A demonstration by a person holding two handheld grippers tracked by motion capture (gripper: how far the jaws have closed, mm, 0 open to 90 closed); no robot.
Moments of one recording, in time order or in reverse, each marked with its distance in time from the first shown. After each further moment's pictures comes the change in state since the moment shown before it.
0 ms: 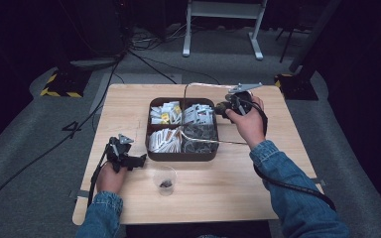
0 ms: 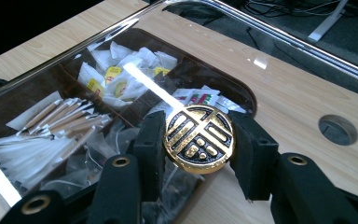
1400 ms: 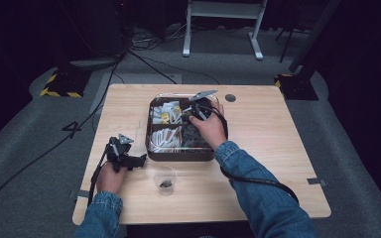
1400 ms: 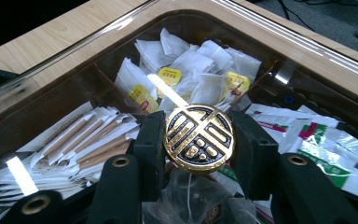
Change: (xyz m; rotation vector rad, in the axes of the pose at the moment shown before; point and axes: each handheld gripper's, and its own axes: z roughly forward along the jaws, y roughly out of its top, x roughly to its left) left arm 0.000 0.000 0.000 0.002 0.000 0.001; right arm 0.064 0.012 0.095 0.066 0.082 -0.055
